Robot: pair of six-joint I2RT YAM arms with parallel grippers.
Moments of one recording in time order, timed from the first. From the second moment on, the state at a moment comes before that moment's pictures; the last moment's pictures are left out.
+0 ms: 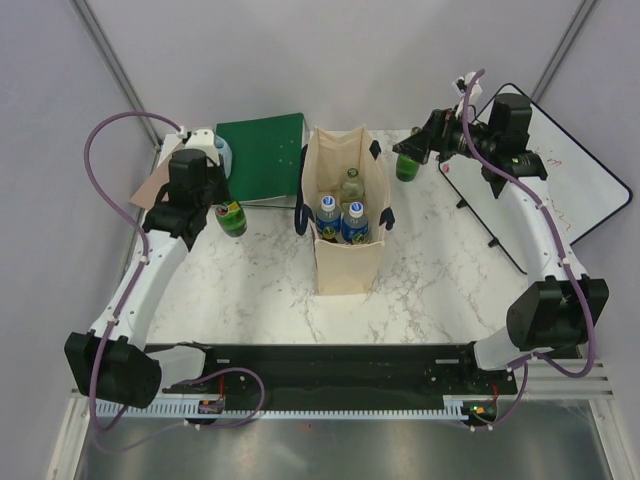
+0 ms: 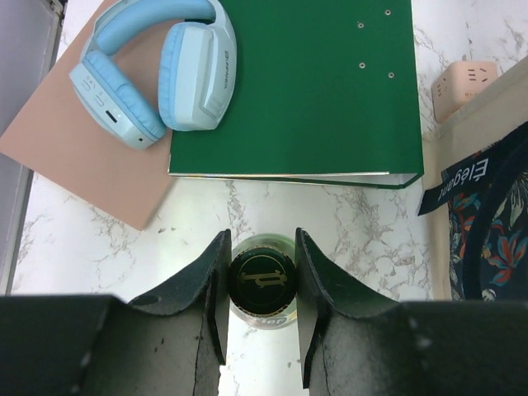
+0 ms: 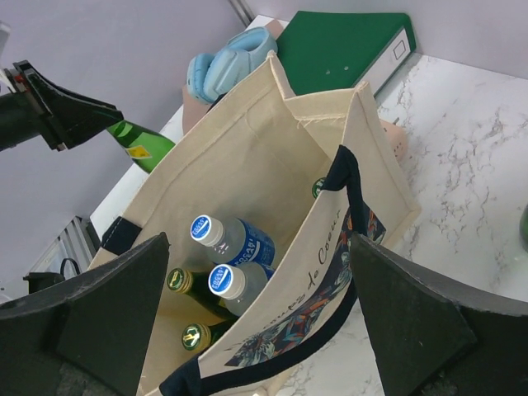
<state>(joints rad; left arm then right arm) -0.20 1.21 1.19 -0.42 -0.22 -0.11 0.02 1.52 1.52 -0.29 -0.88 0.27</state>
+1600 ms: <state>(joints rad) -0.18 1.29 1.04 -0.10 -0.18 -0.12 0.23 1.57 1.69 -0.64 -0.82 -0.18</state>
